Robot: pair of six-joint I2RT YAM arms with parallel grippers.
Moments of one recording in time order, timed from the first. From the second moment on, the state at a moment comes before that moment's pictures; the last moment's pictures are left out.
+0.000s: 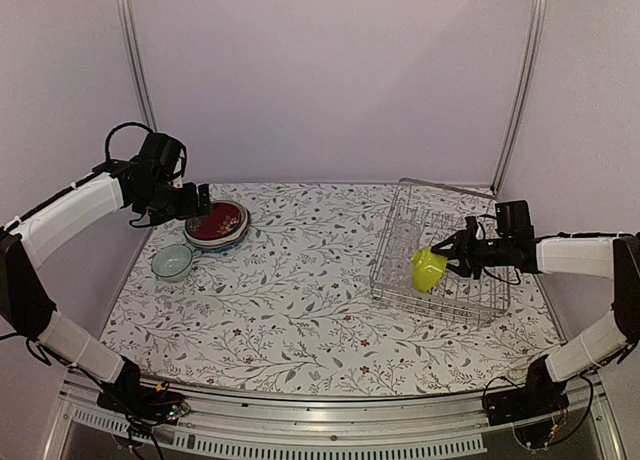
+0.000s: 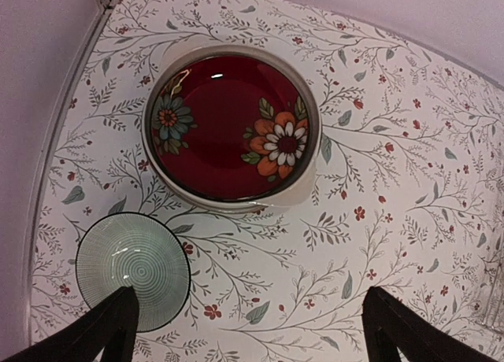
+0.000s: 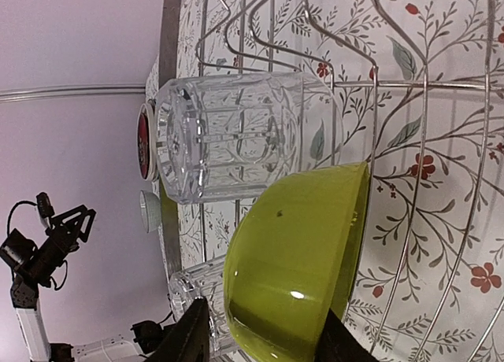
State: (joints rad) left arm -0.30 1.43 1.25 -0.72 -0.18 -0.40; right arm 0.19 1.40 0.66 0.04 -0.67 0.90
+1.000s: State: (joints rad) left arm -0.30 1.43 1.25 -0.71 -0.16 -0.40; right arm 0.19 1.41 0.66 0.19 -0.79 1.07
